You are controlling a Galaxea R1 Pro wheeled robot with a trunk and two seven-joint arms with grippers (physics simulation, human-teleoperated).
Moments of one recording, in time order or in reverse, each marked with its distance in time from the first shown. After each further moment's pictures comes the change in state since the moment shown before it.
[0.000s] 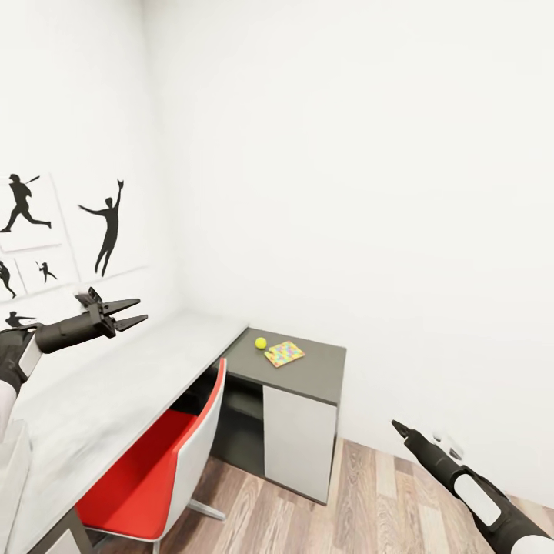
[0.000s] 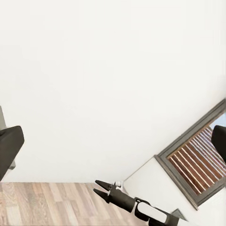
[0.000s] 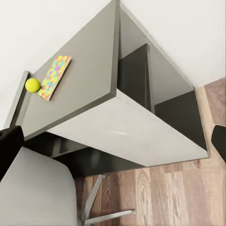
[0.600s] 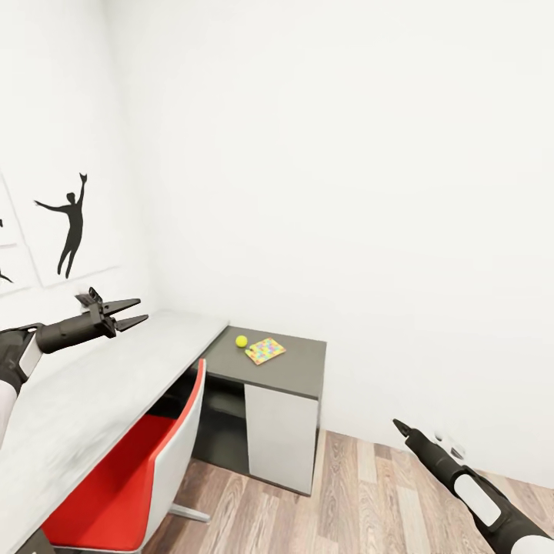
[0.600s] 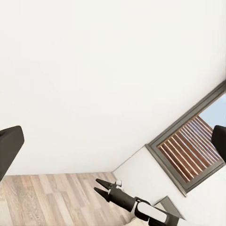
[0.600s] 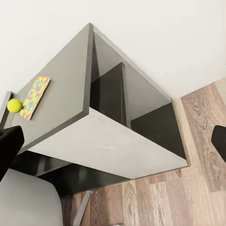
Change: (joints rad) left arm 0.000 -0.001 -0.002 0.000 0.000 0.000 0.000; right arm 0.000 0.000 0.000 0.002 -0.002 -0.031 -0.002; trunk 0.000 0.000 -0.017
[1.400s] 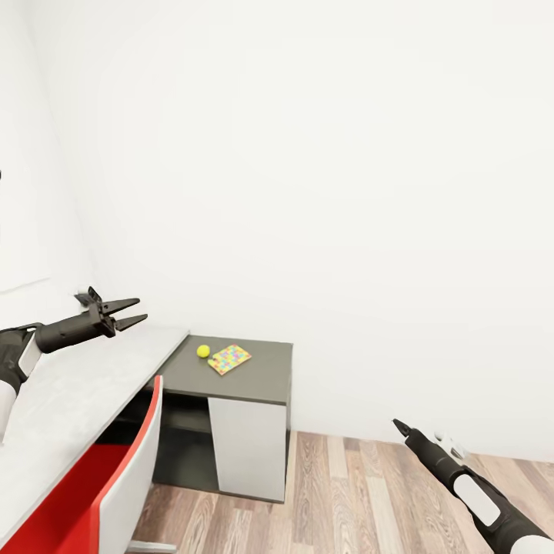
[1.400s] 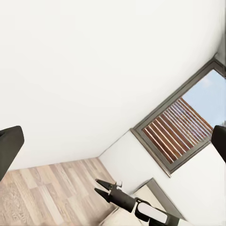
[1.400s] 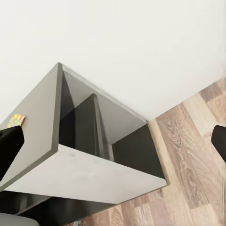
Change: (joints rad) left arm 0.000 0.001 0.002 -0.004 0.000 0.000 0.000; right arm 0.000 0.002 -0.002 0.000 -0.001 -0.003 -0.005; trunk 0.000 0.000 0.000
